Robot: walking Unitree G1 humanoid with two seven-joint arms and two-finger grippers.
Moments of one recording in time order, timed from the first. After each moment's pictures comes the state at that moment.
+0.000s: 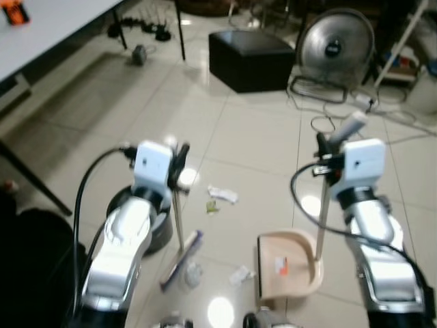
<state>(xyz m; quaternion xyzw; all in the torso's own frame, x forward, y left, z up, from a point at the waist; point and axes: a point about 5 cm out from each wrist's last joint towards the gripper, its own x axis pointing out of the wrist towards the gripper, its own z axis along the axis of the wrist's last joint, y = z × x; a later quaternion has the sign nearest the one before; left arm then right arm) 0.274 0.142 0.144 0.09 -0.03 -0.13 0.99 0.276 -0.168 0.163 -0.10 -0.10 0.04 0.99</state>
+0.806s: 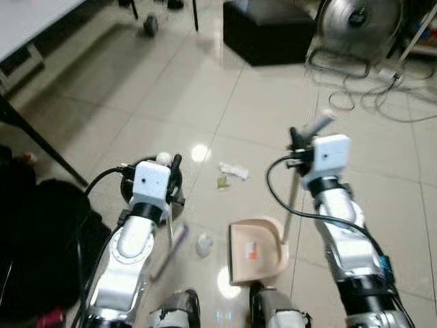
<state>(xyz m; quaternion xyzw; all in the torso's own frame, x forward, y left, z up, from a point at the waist) 0.271 0.142 0.123 0.10 -0.07 -0.07 0.99 0.313 -0.142 0.143 -0.07 -0.13 0.07 0.99</state>
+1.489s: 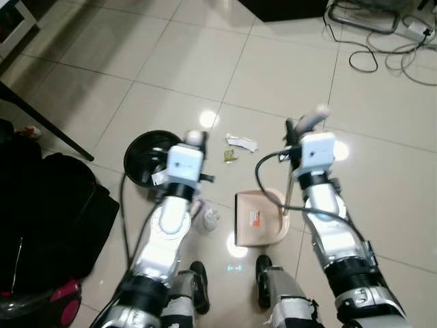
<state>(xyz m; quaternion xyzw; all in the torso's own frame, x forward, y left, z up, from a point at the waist) 0.310 0.084 0.130 0.06 -0.15 -0.09 0.98 0.330 -0.132 0.130 -0.10 -0.16 0.04 0.98</state>
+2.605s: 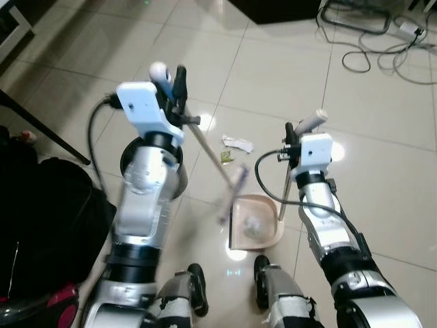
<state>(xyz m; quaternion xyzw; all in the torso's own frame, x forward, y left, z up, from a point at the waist) 0.325 0.120 0.231 -0.07 -0.24 -0.08 0.97 0.339 -0.134 0.121 -0.06 -0.15 0.03 0.99</state>
